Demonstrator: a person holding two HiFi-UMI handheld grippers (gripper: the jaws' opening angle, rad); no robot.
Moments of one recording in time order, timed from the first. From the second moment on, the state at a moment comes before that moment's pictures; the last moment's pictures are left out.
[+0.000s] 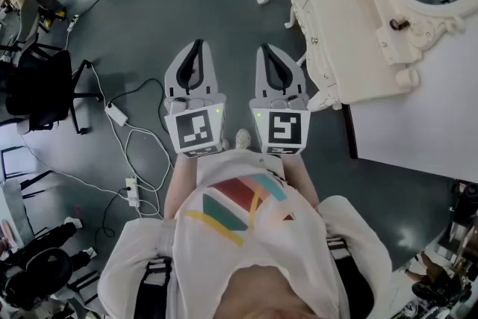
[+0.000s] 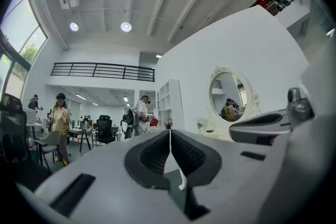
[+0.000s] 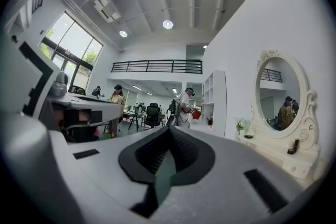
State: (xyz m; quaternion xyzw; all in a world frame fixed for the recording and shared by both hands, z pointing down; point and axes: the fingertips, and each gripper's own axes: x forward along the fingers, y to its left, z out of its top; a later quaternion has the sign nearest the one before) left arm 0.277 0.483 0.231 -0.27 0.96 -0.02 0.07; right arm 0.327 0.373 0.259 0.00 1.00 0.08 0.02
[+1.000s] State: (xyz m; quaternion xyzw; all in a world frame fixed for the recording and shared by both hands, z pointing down) left arm 0.228 0.471 0.261 -0.23 0.97 0.01 0.03; right arm 0.284 0.353 0.272 0.06 1.00 0.05 0.02
